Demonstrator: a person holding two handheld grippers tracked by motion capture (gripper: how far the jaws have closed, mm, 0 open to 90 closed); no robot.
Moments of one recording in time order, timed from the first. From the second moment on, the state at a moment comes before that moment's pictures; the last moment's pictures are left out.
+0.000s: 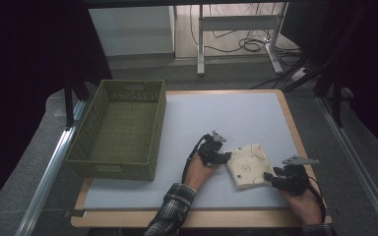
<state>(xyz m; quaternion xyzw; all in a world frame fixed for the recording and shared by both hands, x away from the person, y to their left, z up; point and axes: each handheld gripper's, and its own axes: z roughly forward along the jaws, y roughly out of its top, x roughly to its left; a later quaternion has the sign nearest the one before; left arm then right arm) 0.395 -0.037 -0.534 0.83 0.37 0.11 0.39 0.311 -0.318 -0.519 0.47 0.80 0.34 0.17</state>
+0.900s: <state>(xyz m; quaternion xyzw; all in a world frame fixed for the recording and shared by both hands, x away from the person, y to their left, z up) 0.386 -0.022 -0.504 0.83 0.35 0.14 0.40 0.306 -0.301 -0.492 0.44 0.80 0.38 0.15</state>
